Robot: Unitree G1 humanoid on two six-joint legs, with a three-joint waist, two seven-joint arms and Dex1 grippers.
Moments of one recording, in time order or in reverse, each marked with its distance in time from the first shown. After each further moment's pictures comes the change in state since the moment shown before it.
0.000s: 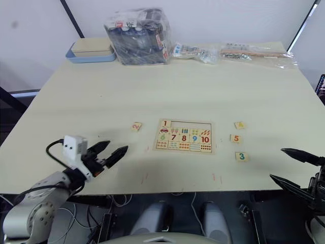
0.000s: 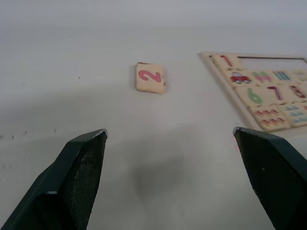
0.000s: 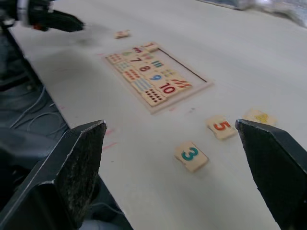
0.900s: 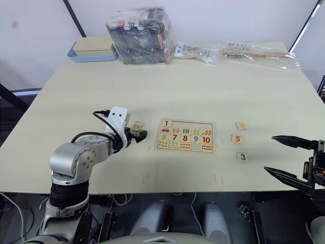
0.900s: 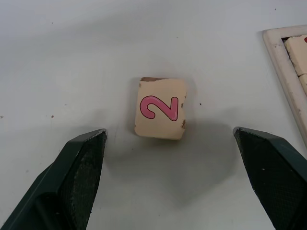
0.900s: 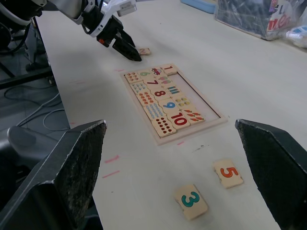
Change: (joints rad) left arm -0.550 -0.088 -0.234 0.129 0.169 0.616 0.338; right arm -0.125 -0.033 0.031 -0.041 0.015 0.058 0.001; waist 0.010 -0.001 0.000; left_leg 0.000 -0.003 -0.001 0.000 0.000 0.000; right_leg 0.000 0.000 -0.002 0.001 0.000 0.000
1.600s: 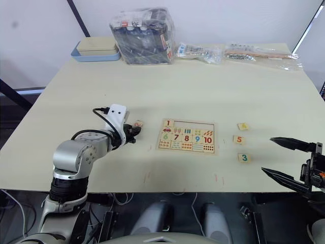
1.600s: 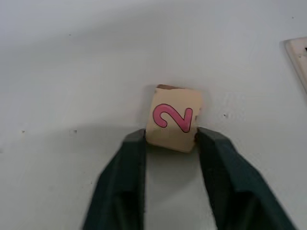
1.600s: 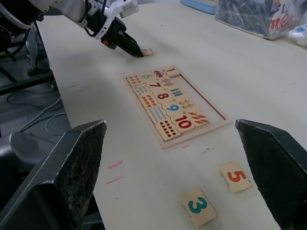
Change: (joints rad) left arm -0.014 0.036 -0.011 0.096 0.040 -0.115 -0.092; right arm 0.031 0.026 0.000 -0.042 0.007 0.018 -0.028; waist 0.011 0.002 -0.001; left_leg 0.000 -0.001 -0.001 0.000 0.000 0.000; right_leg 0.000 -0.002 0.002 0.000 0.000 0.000
